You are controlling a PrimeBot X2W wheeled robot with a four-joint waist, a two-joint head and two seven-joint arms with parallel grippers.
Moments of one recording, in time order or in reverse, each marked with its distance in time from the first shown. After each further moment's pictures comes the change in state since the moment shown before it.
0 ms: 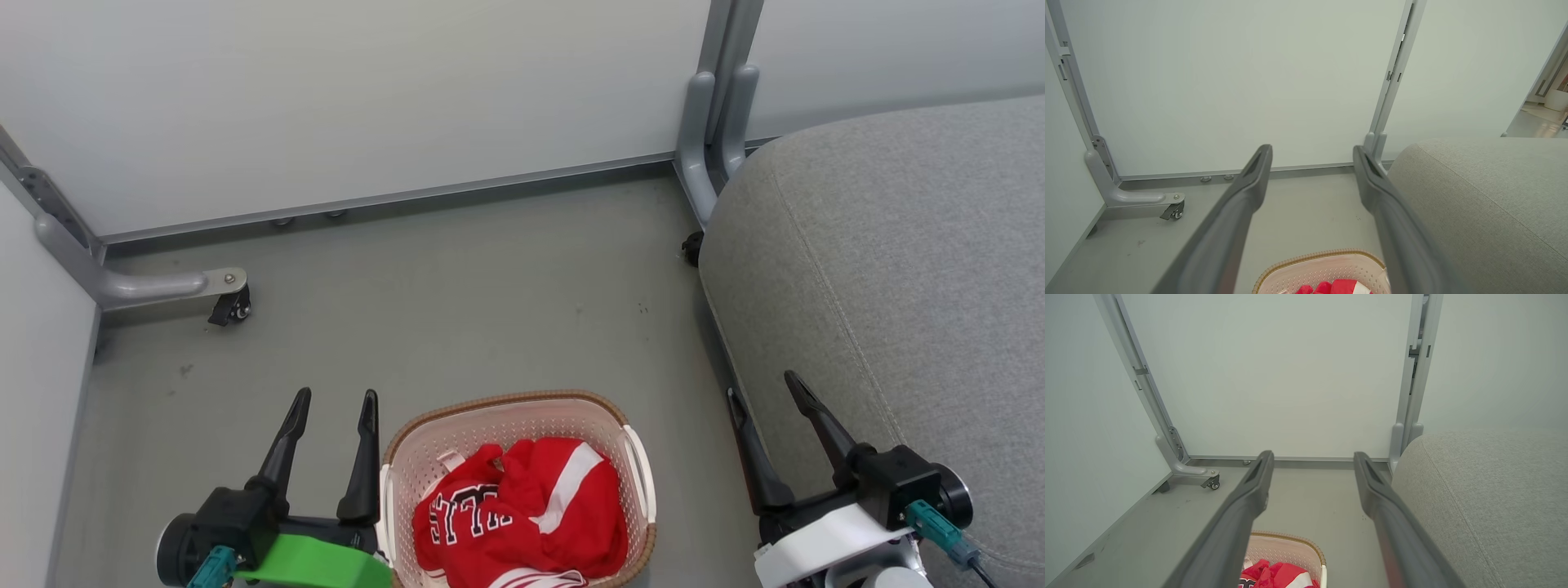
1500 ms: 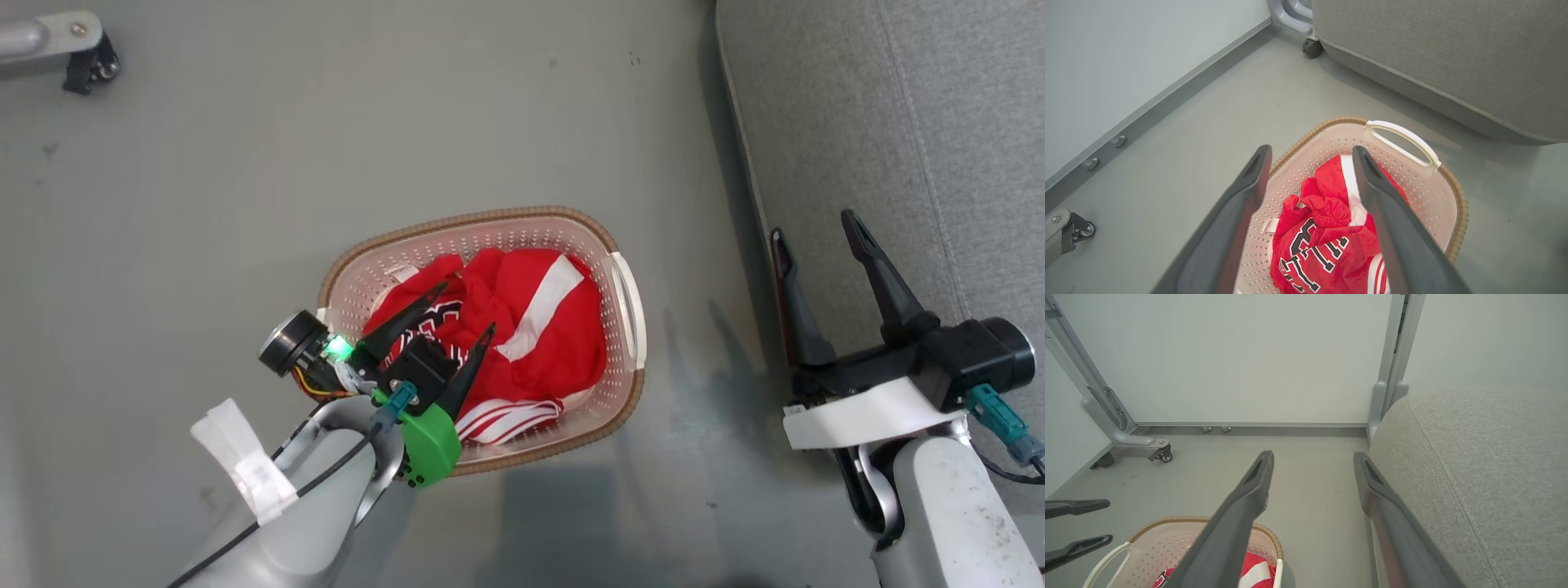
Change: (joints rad) left arm -0.577 0.121 -0.489 0.533 0.205 -0.006 -0.002; right arm -0.224 -0.023 -0.073 -0.077 -0.046 0.000 0.000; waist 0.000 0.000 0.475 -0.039
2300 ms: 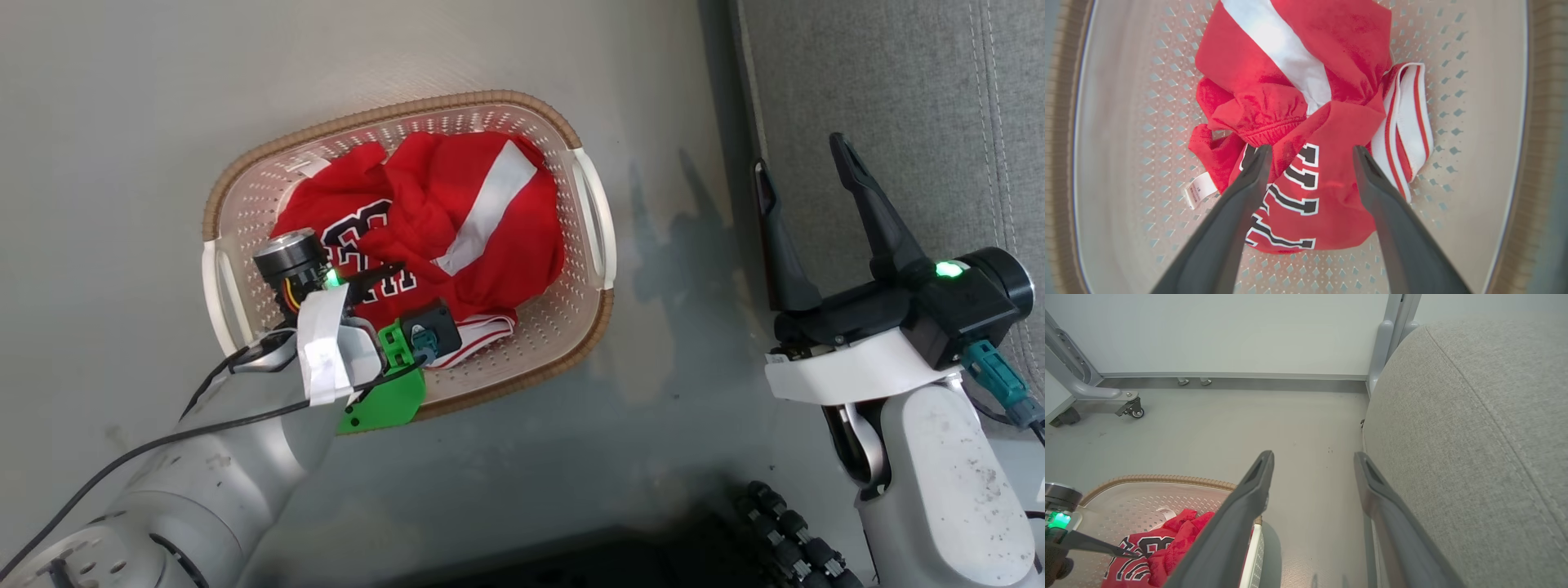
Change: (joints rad) left arm -0.430 -0.047 -0.567 0.586 -0.008 -0.003 0.039; right arm -0.115 0.014 0.036 -0.044 -0.032 0.001 0.000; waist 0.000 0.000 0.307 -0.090
